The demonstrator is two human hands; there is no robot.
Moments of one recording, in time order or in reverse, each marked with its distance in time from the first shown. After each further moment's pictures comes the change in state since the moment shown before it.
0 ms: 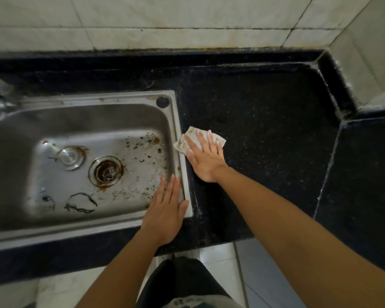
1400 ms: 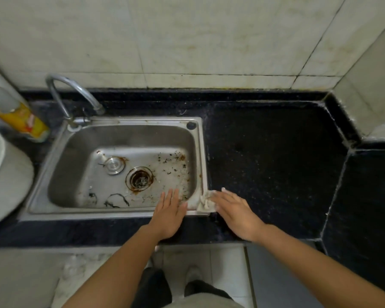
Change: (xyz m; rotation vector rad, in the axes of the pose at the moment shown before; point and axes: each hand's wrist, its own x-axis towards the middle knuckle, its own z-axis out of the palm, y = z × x) left_hand -0.041 -0.035 -0.013 -0.177 -0.089 -0.188; right_hand -0.150 0.001 0.023 0.109 0.052 -0.315
